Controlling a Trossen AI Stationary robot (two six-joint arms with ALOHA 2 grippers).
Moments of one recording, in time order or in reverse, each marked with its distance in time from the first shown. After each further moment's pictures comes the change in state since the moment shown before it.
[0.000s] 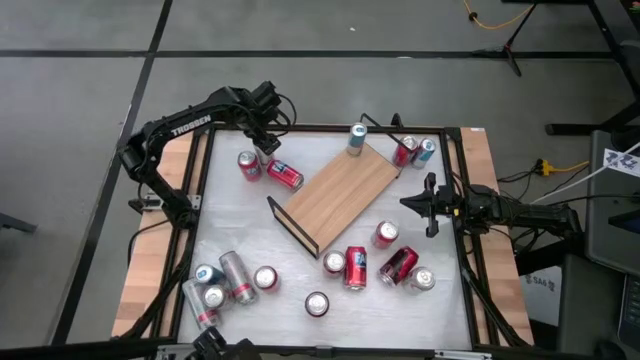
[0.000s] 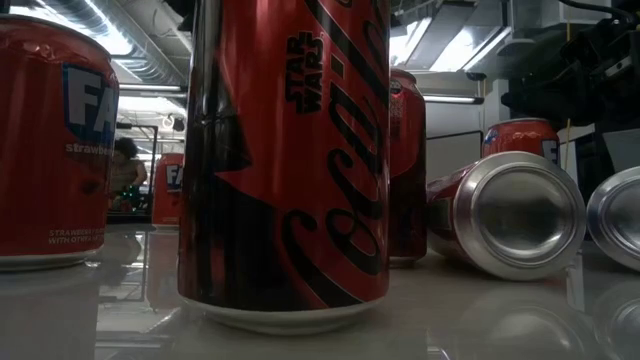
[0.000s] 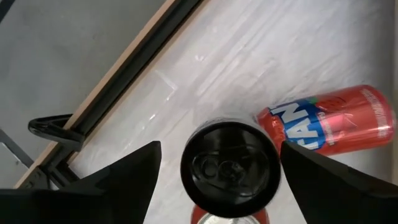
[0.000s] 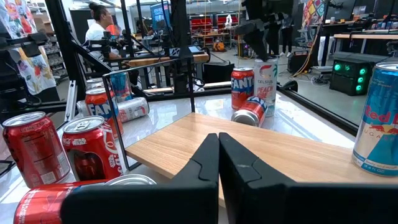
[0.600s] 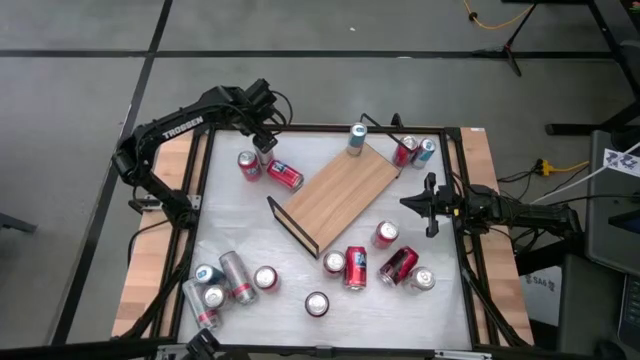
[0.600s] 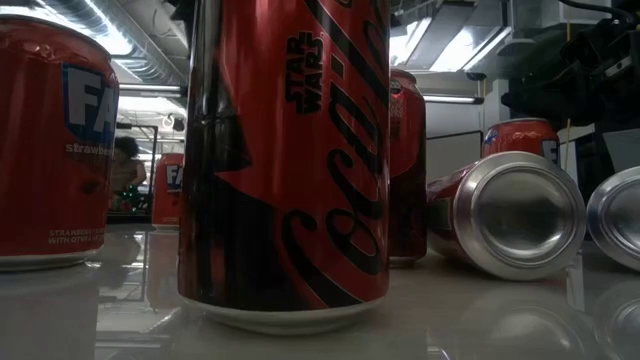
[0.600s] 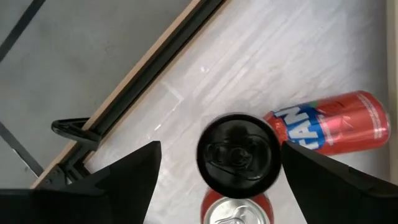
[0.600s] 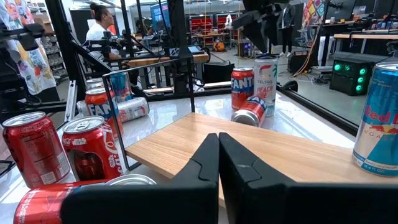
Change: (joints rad) left arm -0.003 -0.064 0.000 -0.004 -0.029 0.001; right arm 0.000 0.000 0.000 0.000 0.000 0.000
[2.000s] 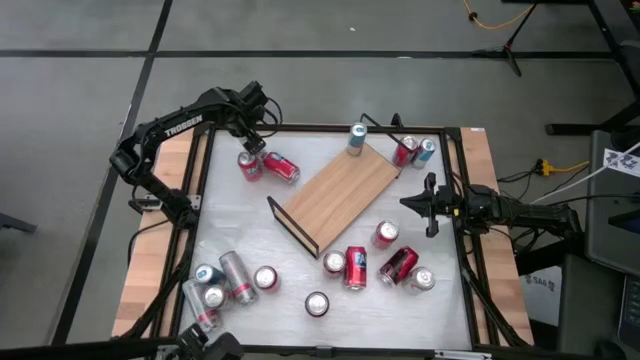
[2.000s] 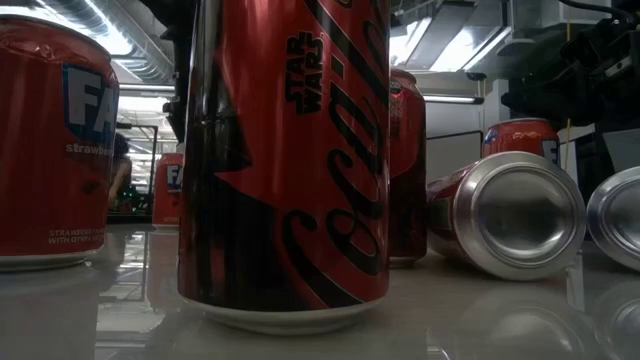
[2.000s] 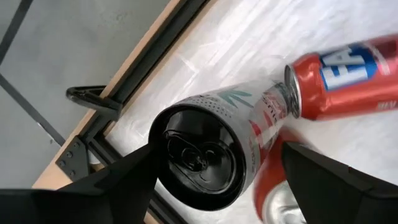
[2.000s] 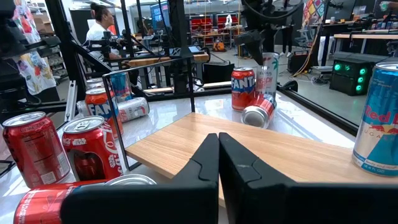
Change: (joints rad) left arm 0.089 -0.001 -0.125 0.005 -0.023 0.106; right arm 0.000 0.000 0.000 0.000 0.000 0.000
